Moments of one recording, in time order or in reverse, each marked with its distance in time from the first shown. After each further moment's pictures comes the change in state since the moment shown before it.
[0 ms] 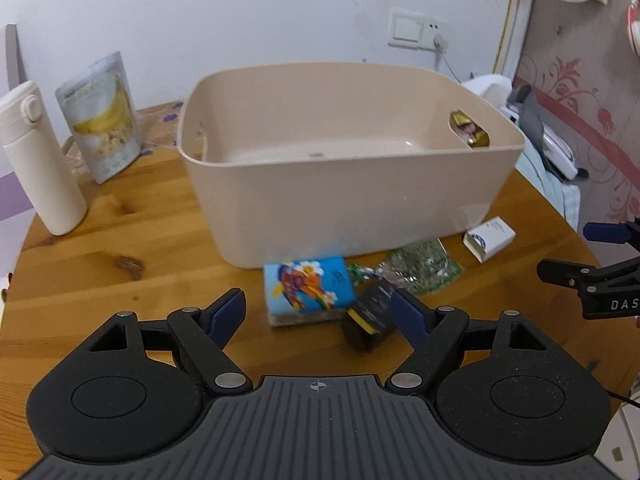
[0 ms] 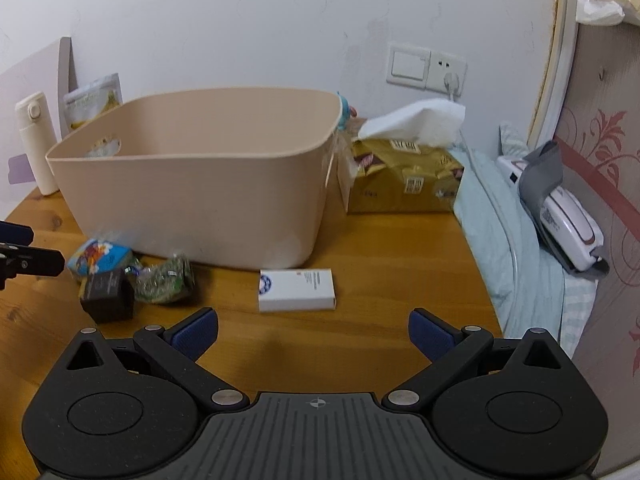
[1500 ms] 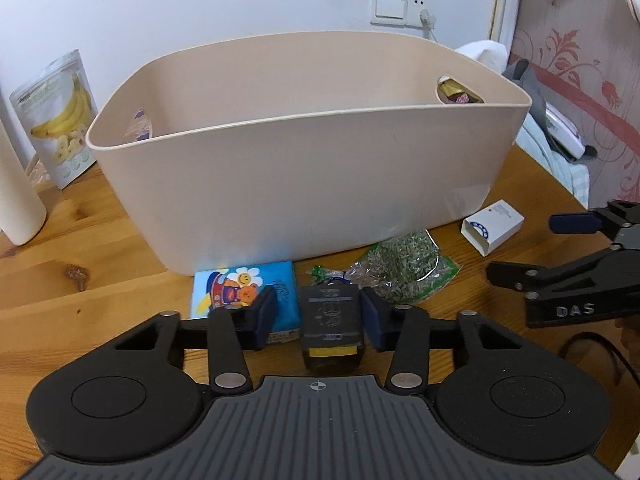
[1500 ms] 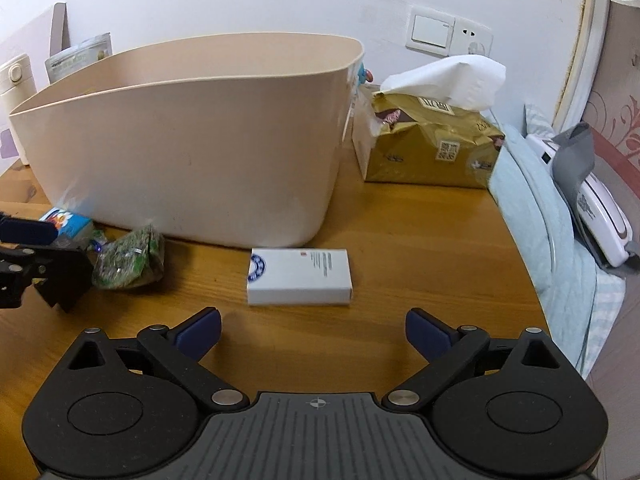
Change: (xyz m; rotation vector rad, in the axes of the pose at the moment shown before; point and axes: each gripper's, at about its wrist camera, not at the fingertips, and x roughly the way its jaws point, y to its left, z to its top) left arm 0.049 -0.032 -0.003 0.033 0.000 0.020; right arm 0.066 0.008 -0.001 -0.052 0.048 0.002
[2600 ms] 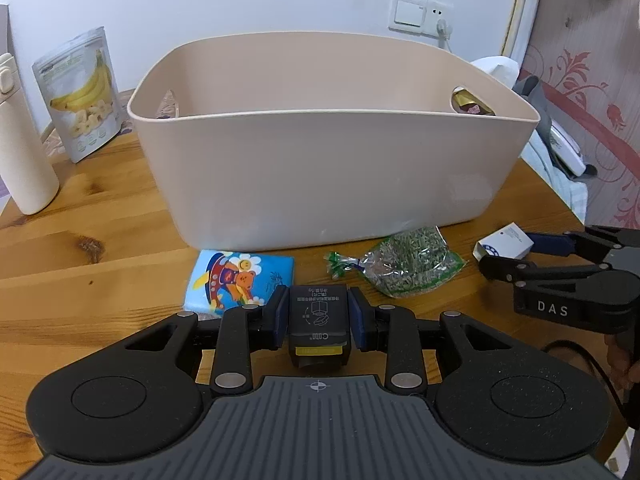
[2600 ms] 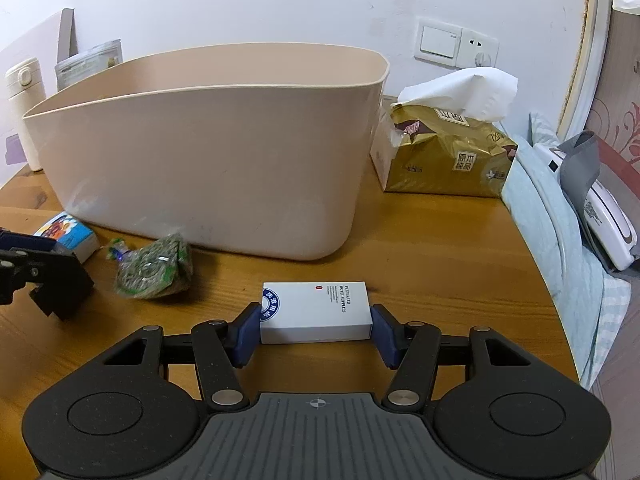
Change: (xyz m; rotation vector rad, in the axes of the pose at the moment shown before) left arm -0.011 0.016 -0.005 -0.072 0.007 -0.016; right arm -0.010 0.017 -0.006 0.015 -0.031 0.022
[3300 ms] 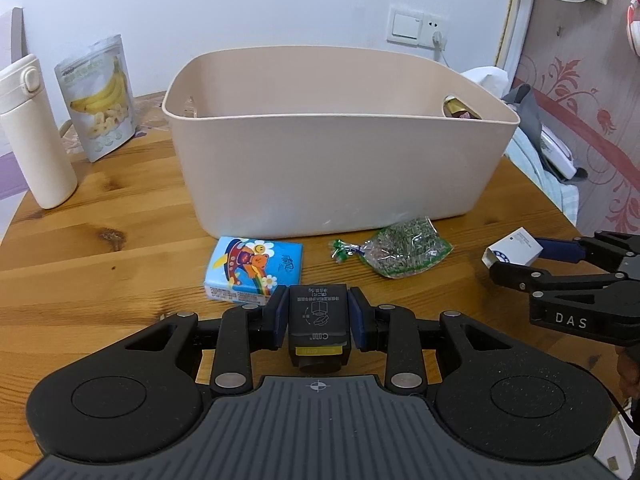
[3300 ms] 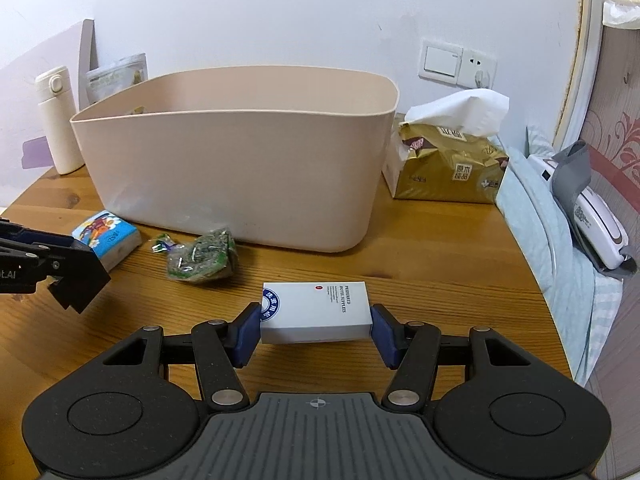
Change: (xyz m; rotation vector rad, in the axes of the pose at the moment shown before) left arm -0.030 0.004 -0.017 -0.002 -0.036 0.000; right arm -0.039 0.014 -0.013 -0.010 -0.047 0.014
